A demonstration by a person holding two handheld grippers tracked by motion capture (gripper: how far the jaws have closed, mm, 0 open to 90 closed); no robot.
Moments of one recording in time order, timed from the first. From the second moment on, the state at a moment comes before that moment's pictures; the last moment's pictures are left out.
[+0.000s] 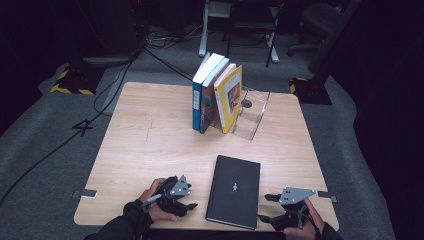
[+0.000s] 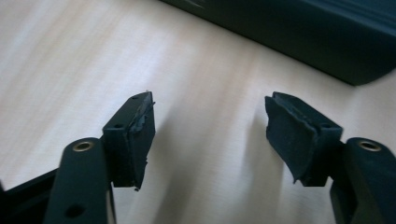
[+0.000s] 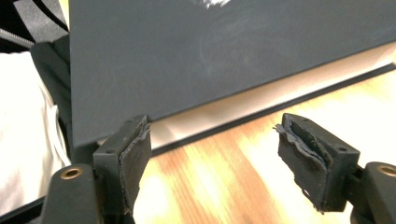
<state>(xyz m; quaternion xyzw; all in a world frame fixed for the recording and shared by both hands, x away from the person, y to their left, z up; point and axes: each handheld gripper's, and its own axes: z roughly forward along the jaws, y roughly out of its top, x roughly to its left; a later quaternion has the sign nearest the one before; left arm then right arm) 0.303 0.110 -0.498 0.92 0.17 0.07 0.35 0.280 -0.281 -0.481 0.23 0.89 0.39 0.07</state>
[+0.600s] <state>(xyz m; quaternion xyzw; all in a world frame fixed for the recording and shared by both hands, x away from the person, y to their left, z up) 0.270 0.086 -0.496 0.92 0.13 0.04 0.36 0.284 -0.274 -0.486 0.23 0.89 0.39 0.06</state>
